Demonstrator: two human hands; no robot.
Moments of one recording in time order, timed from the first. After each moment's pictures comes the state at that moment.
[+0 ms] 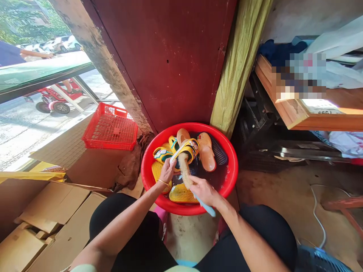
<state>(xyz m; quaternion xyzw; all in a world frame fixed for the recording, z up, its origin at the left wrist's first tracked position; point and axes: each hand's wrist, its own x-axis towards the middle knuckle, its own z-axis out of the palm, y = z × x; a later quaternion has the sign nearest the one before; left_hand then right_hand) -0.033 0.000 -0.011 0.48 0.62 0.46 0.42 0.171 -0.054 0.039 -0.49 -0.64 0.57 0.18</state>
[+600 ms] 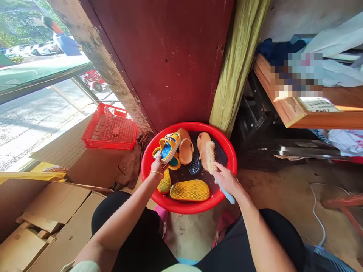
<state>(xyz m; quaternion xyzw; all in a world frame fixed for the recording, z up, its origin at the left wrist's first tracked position) -0.058 0.036 -0.002 0.11 0.64 0.59 0.48 0.257 -0.026 0.031 -0.63 -0.59 0.46 0.22</state>
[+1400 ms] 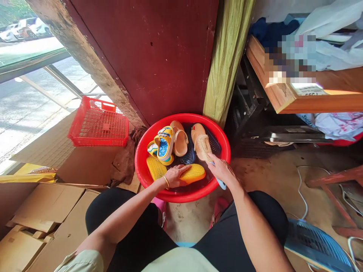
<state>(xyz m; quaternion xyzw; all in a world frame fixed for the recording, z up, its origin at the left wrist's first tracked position) -0.014 -0.022 -0.025 0.83 0.46 0.00 0.31 0.259 -0.020 0.024 -0.66 -0.70 0.24 0.11</state>
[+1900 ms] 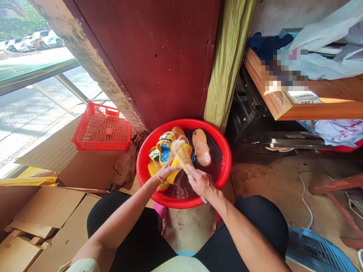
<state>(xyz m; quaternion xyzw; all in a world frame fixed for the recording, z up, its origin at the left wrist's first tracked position) -0.027 -0.006 0.010 0.41 0.47 0.40 0.67 0.189 -0.050 0.023 -0.55 -0.78 0.23 0.22</state>
